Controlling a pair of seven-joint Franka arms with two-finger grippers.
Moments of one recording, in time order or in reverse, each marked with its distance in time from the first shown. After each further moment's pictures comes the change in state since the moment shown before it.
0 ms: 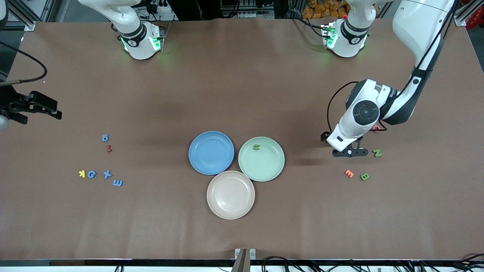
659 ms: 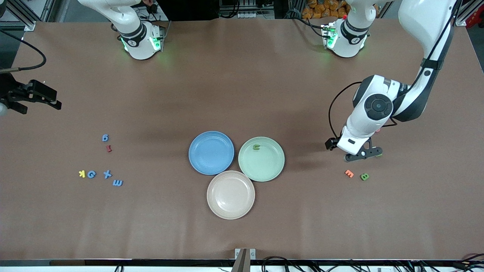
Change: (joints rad) left arm 0.010 -0.057 -0.002 0.046 -0.038 0.007 -0.206; right arm 0.009 -0.070 -0.011 -0.076 0.000 0.002 0.018
